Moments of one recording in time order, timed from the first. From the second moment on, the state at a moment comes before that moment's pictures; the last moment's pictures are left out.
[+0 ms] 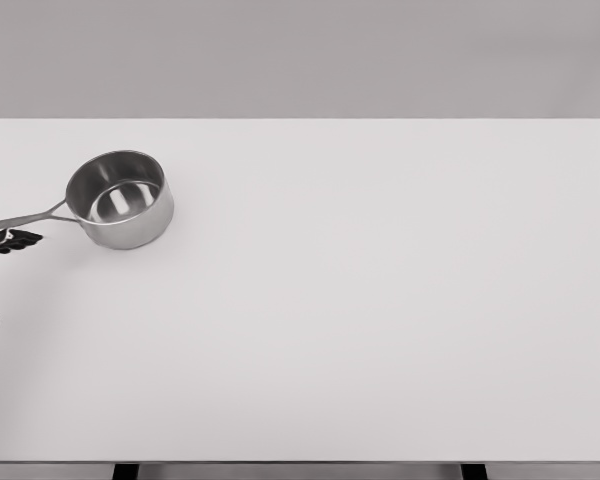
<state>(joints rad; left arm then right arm) -0.09 1.23 -0.31 -1.50 0.33 -0.12 -0.61 0.01 0.00 -0.30 0.05 0.25 -0.01 0.09</state>
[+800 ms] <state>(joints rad) -0.14 1.21 -0.31 -1.45 0.31 -0.12 -0.61 0.01 0.00 -0.30 0.05 0.25 -0.01 0.09</state>
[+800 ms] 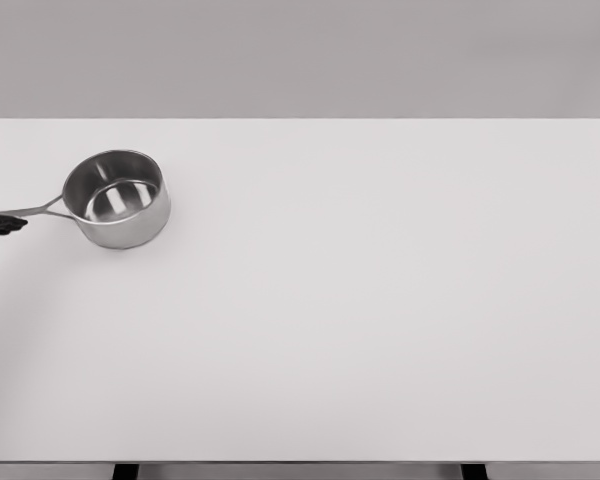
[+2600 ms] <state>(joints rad) -0.10 1.17 -0.31 -1.59 0.23 -0.55 -0.61 0.01 0.00 -0.30 0.05 0.25 -0.01 0.09</state>
